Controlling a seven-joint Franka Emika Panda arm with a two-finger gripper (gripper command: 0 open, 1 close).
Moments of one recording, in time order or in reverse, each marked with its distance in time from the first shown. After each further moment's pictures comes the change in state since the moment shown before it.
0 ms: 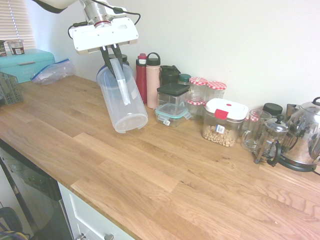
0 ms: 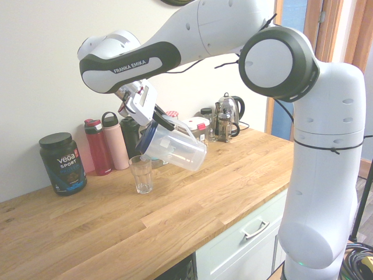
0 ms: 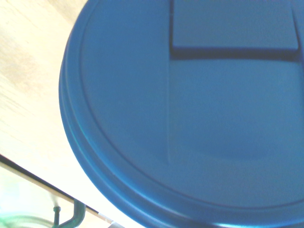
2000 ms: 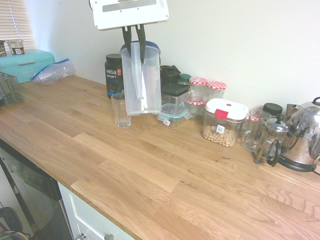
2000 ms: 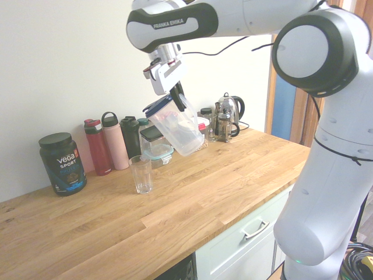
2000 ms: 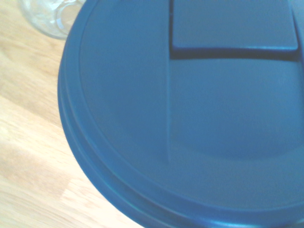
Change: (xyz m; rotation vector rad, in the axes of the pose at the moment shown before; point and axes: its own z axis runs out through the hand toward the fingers) arm -0.065 0.170 0.034 0.459 0.163 0.432
